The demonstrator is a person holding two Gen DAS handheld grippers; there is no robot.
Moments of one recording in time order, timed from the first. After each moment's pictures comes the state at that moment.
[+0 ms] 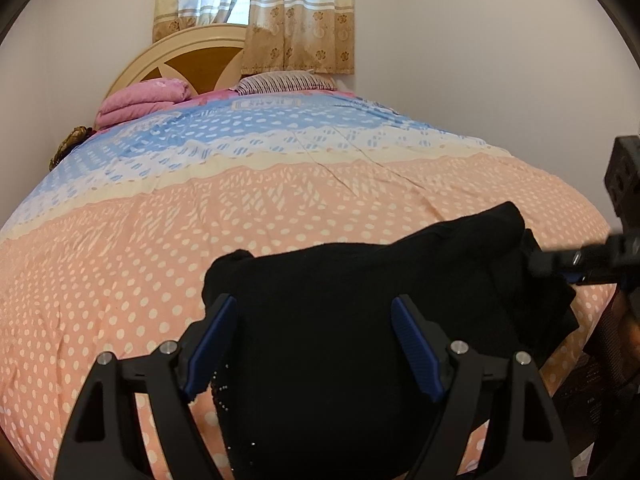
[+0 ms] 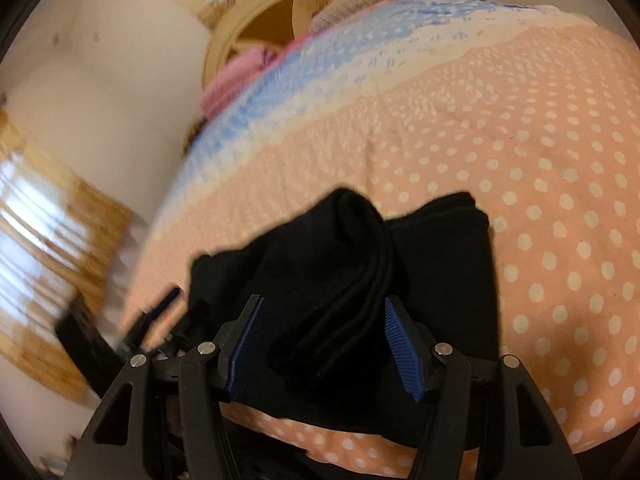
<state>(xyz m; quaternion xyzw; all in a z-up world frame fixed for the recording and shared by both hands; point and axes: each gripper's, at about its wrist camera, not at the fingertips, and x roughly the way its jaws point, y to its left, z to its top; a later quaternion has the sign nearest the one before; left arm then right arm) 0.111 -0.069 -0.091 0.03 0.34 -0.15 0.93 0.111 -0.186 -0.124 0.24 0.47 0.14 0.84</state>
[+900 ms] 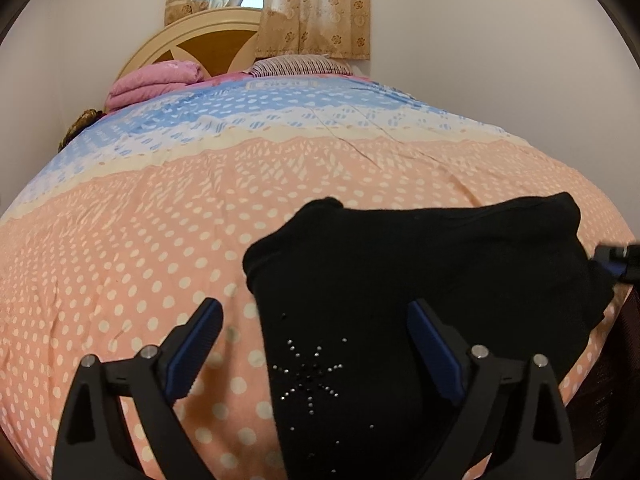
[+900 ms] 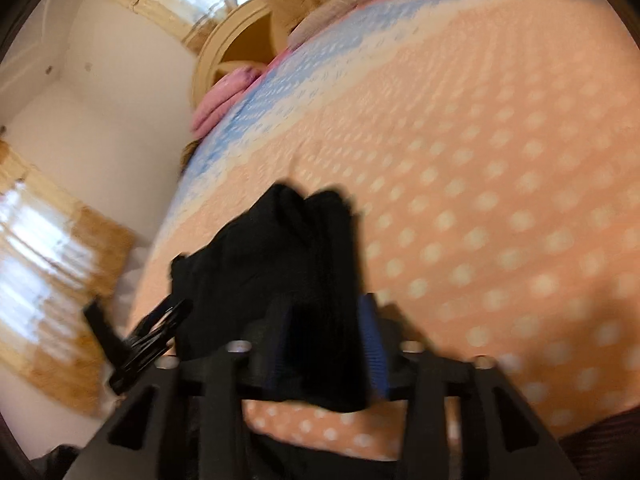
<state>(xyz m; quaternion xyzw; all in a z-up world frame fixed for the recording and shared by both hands) 0.119 -0.059 -0.116 0.03 0.36 -0.12 0.92 0.058 -0.278 -0.123 0.28 0.40 0.08 0.87</state>
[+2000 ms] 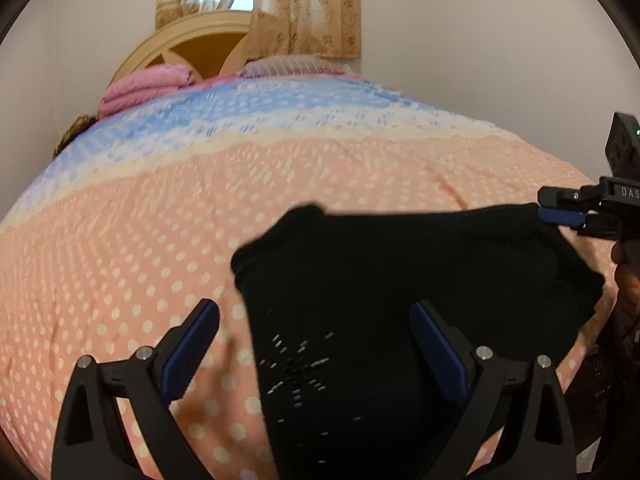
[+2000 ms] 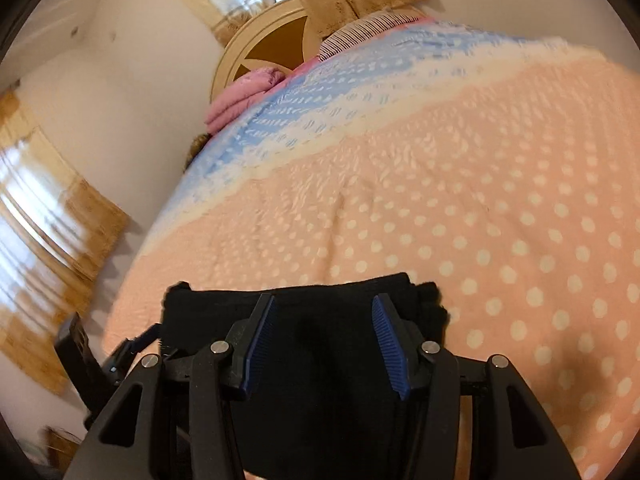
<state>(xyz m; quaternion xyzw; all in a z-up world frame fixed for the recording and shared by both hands) 0.113 -0.067 -0.106 0.04 0.35 -0.14 0.92 0.120 -0.235 -0.115 0.25 0.39 0.15 0.87</state>
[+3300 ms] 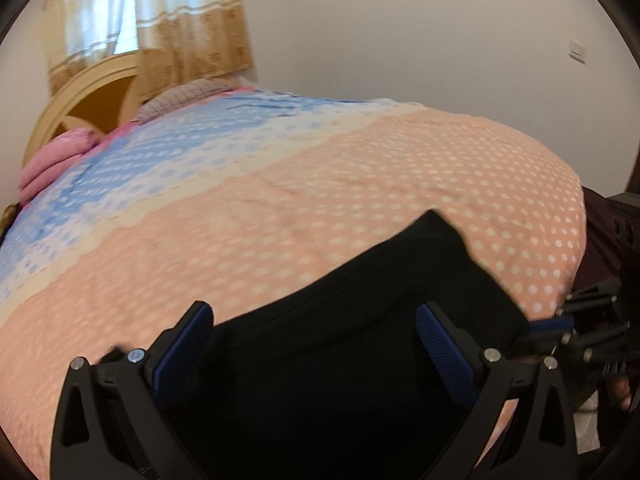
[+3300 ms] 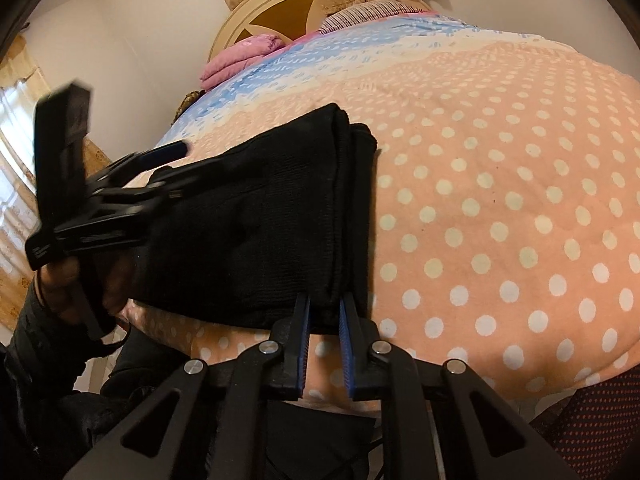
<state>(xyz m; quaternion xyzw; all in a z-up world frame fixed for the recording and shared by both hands) 0.122 -0.170 -0.075 0.14 0.33 -0.27 0.89 0.023 -0.240 -0.157 0.15 0.44 0.14 0.88</state>
